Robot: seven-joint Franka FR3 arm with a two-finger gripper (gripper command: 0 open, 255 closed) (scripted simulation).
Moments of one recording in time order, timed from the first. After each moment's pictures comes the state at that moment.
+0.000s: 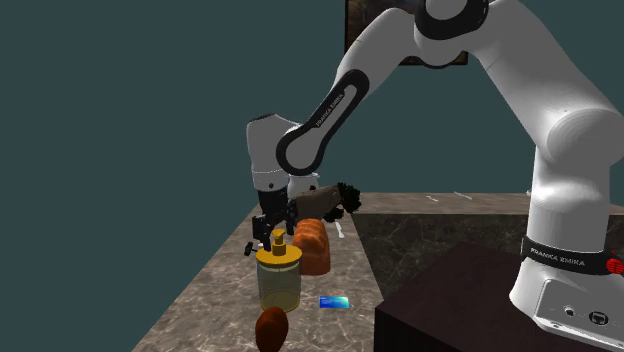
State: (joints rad) arm 0.15 0.57 0.32 -1.91 -0.49 2.36 0.64
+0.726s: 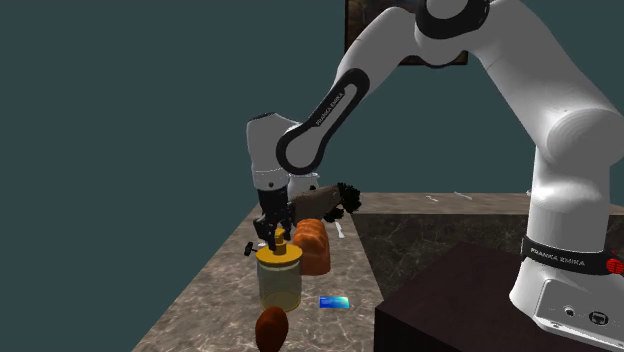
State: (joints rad) arm 0.15 0.56 0.32 -1.92 -0.49 2.35 0.64
